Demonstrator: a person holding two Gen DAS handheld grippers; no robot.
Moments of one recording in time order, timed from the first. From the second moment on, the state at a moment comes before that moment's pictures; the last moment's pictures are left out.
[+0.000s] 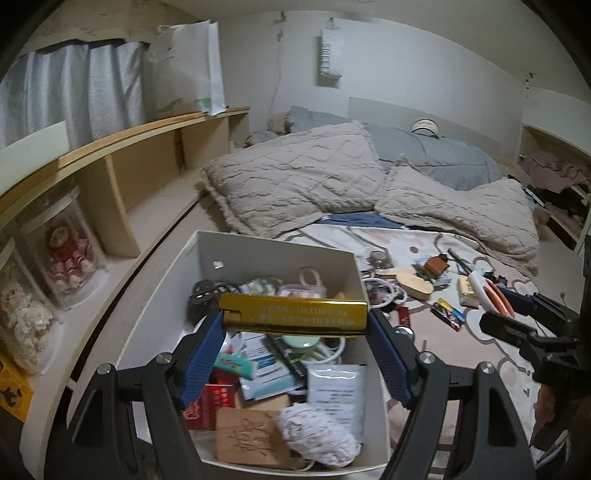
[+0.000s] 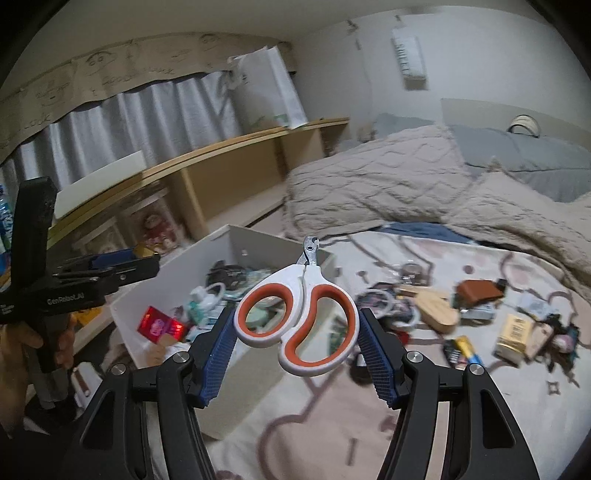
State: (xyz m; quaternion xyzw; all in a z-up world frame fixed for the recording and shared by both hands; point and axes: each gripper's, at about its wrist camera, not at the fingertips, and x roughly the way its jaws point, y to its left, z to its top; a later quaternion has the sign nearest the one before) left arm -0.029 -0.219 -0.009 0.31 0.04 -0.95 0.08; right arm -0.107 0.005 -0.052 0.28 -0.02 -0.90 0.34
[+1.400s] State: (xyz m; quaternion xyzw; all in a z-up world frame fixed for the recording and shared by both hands) left arm -0.018 -0.301 -0.087 0.38 0.09 -0.89 0.22; right arm -0.134 -0.132 -0.097 0.35 0.03 -0.84 0.41
